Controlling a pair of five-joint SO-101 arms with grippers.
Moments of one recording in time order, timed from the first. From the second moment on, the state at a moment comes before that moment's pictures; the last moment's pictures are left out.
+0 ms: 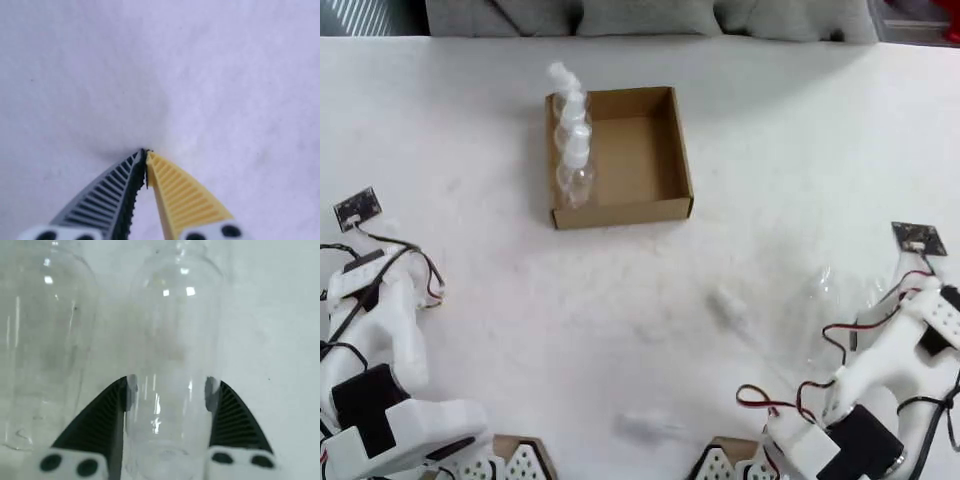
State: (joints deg) left arm -33.8 -3.9 49.1 42.9 8.4; right arm 43.3 -14.8 42.6 61.1 42.0
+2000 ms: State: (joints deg) left arm -33.8 -3.9 49.1 42.9 8.4; right arm -33.1 -52.0 54.3 97.2 71.3
